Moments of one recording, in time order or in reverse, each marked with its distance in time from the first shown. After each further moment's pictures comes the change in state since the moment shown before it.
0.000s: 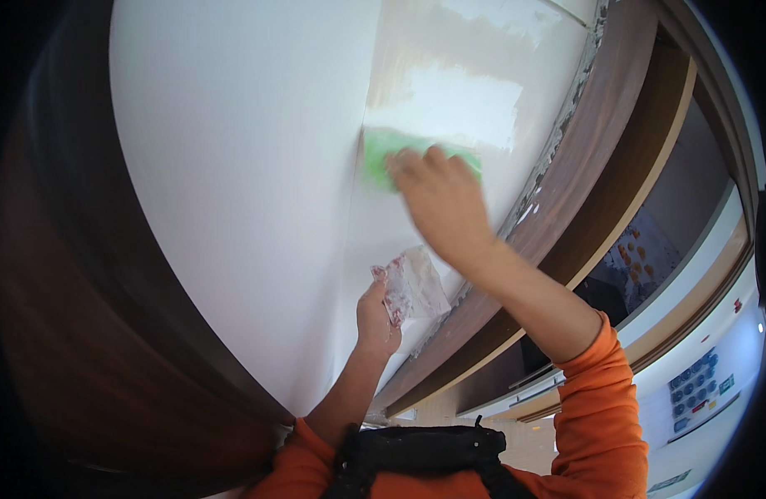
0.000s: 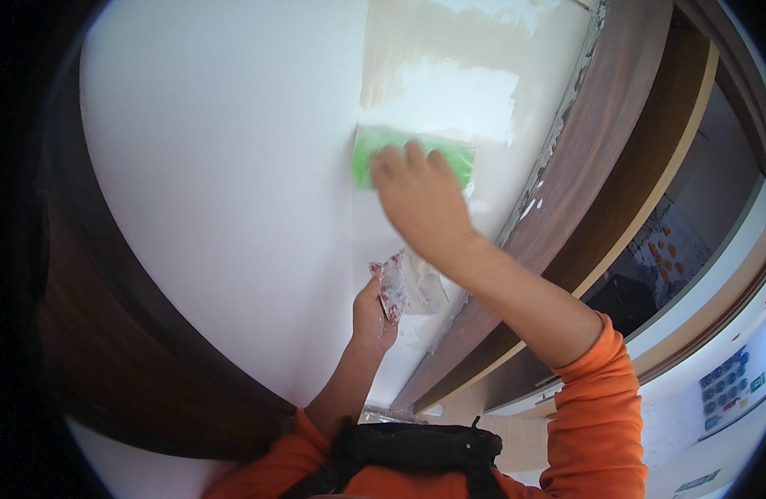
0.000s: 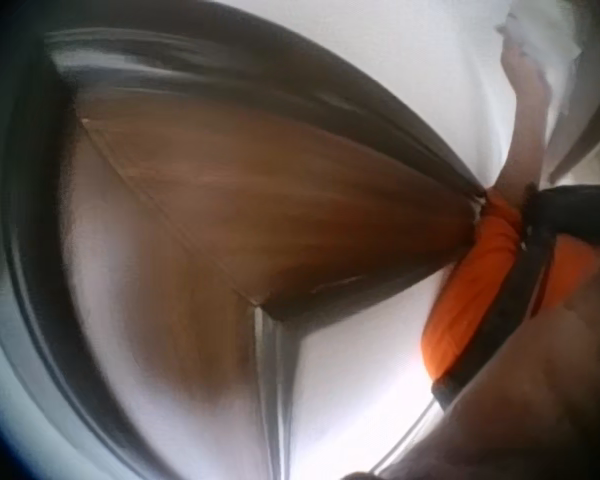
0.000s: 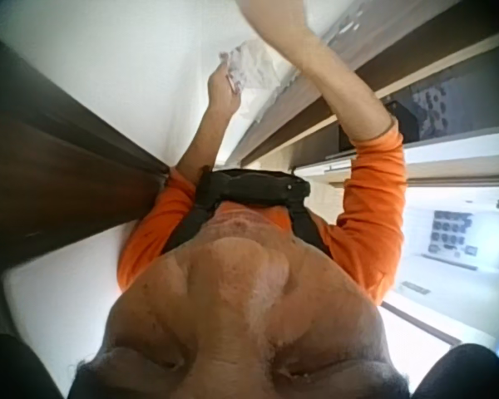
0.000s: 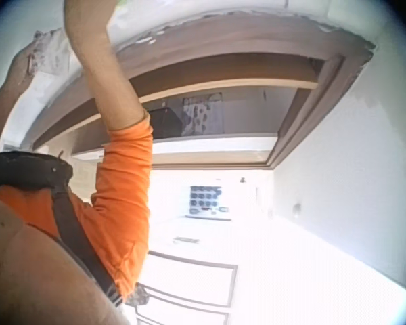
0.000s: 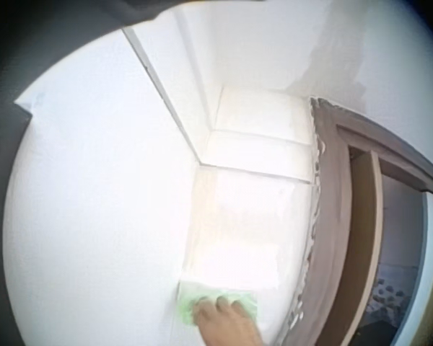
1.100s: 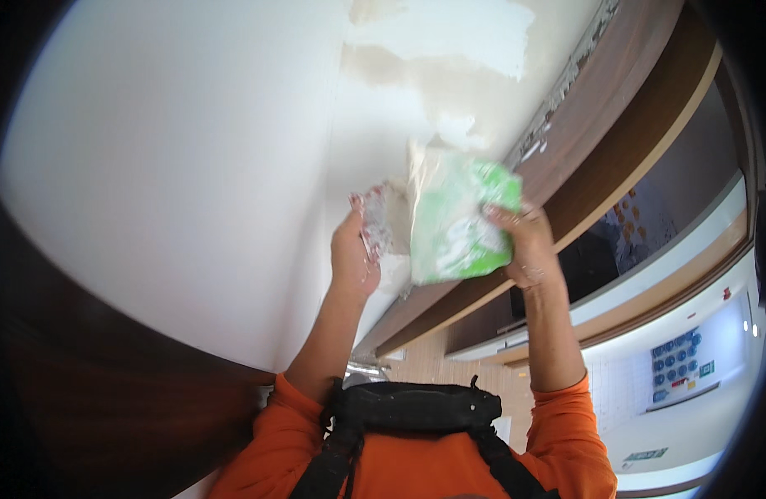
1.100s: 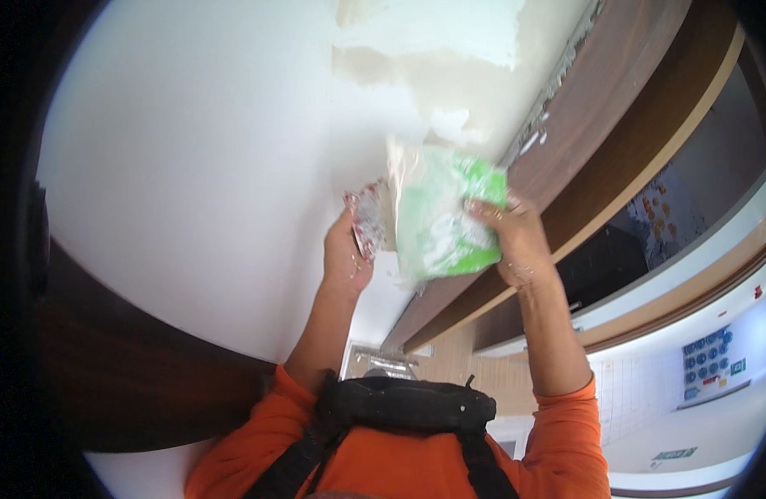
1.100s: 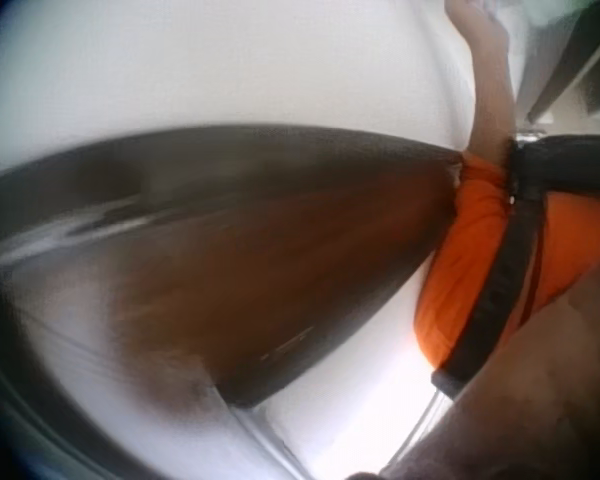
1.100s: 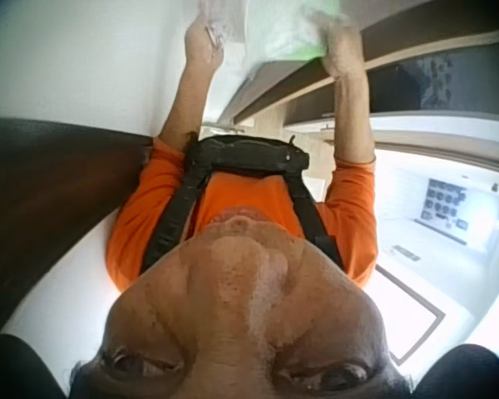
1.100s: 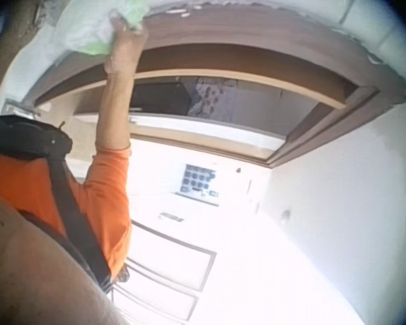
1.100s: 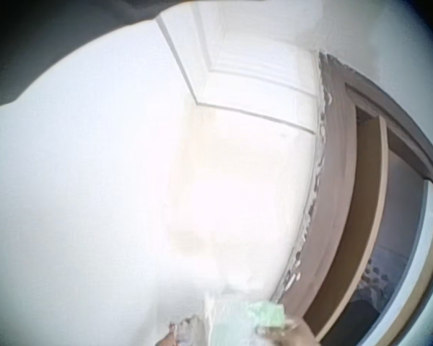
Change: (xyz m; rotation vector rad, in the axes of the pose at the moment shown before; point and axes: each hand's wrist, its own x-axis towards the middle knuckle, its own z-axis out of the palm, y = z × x) left_hand 0.010 -0.006 -0.009 0.038 0.056 0.018; right_hand -0.166 0.008 -0.030 1.720 -0.067 1.504
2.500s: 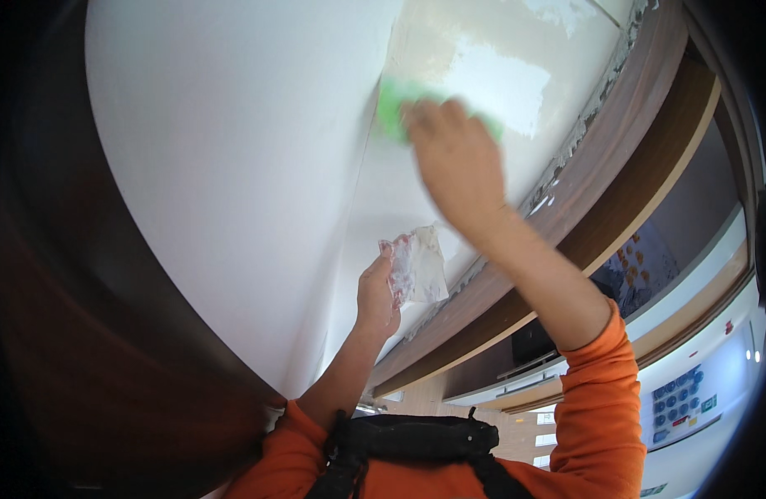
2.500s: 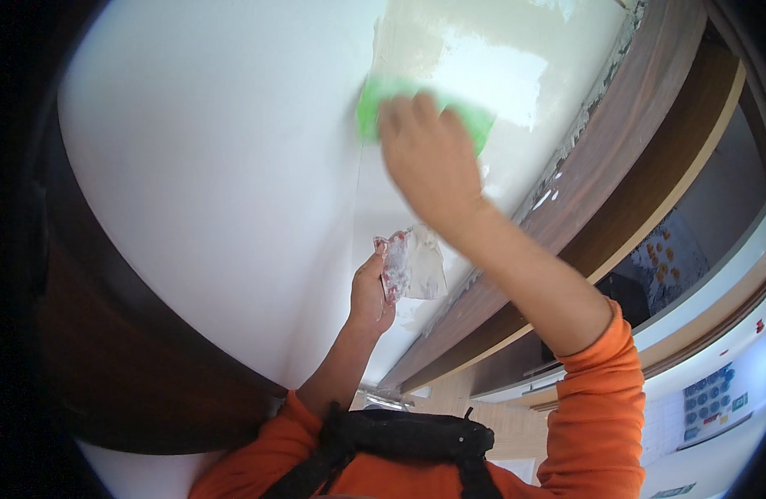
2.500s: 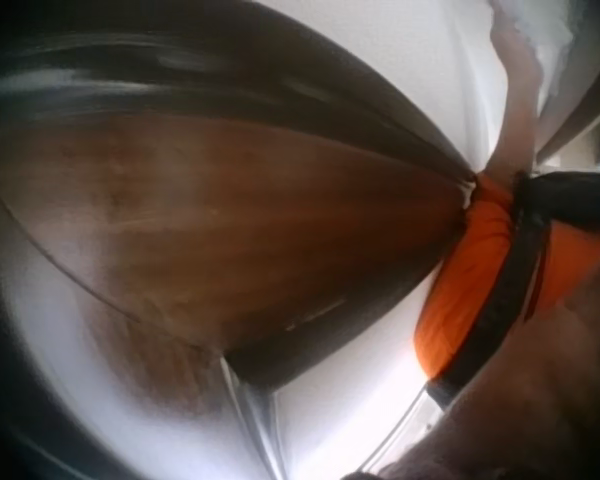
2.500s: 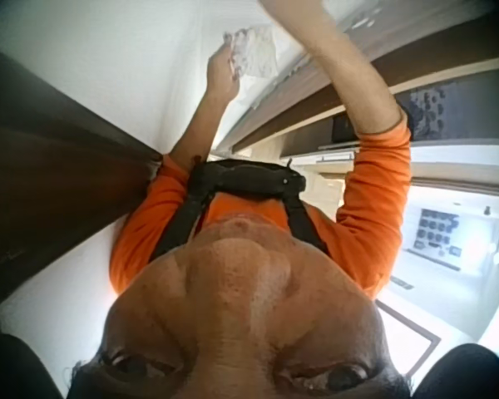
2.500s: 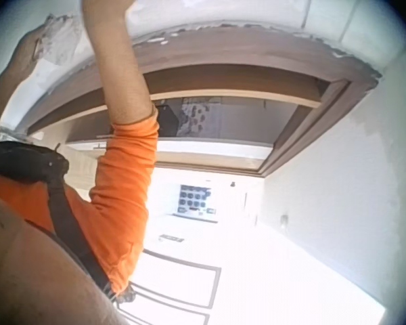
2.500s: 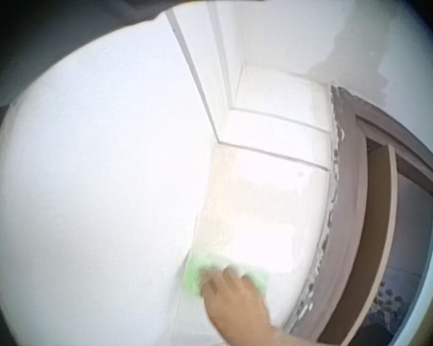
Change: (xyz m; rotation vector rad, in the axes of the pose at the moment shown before) left_hand -0.009 -0.001 0.006 0.010 -0.056 0.002; right_hand 0.079 -0.064 0.144 -1.719 0.181 -1.549
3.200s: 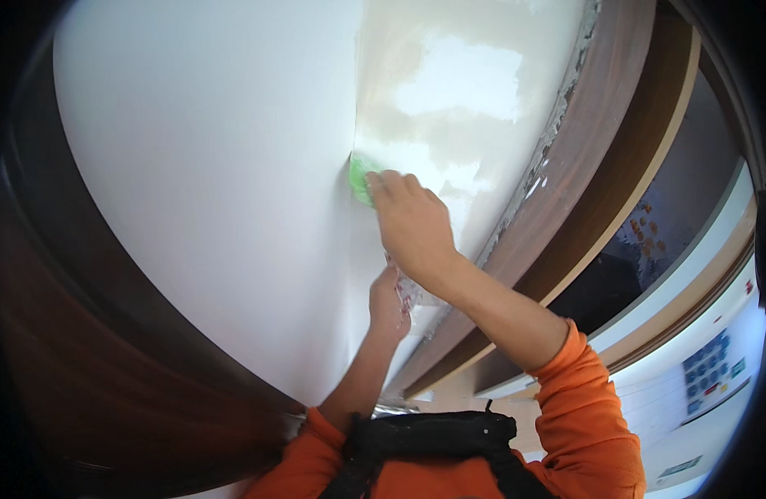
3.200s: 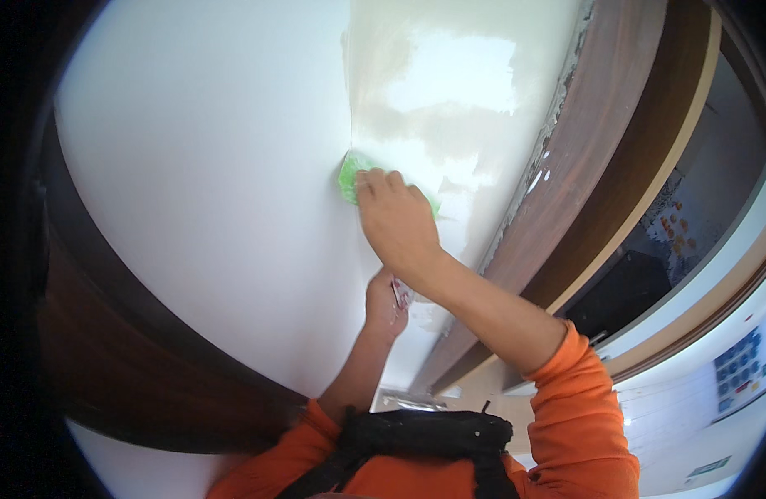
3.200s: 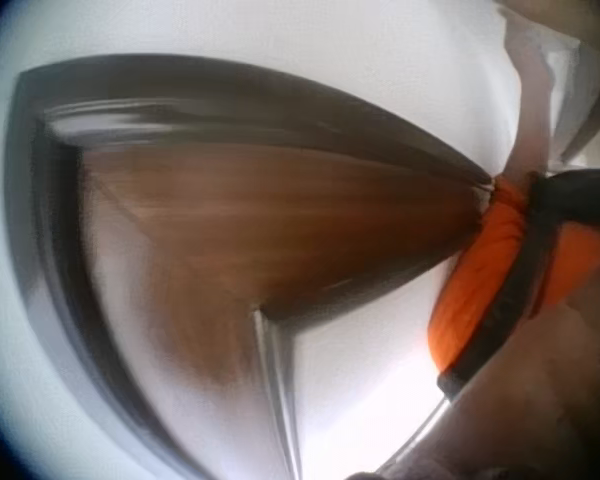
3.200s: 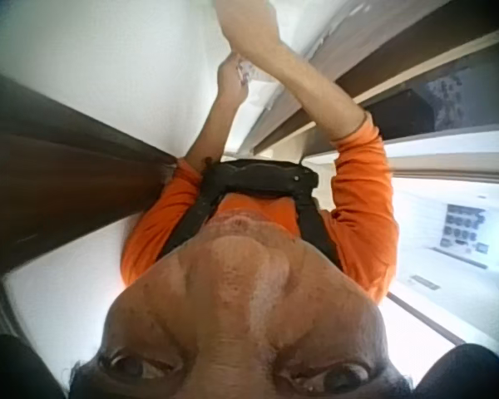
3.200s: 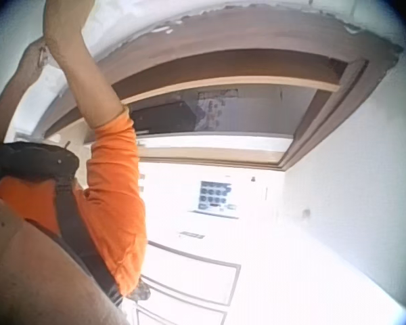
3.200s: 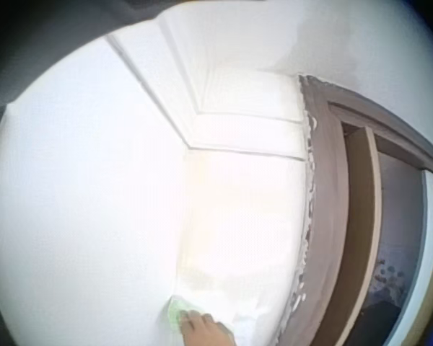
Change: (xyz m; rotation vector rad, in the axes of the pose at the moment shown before) left_hand 0.007 -0.012 -0.012 0.084 0.079 -0.057; right_hand -0.042 -0.060 0.015 0.302 -0.052 0.247
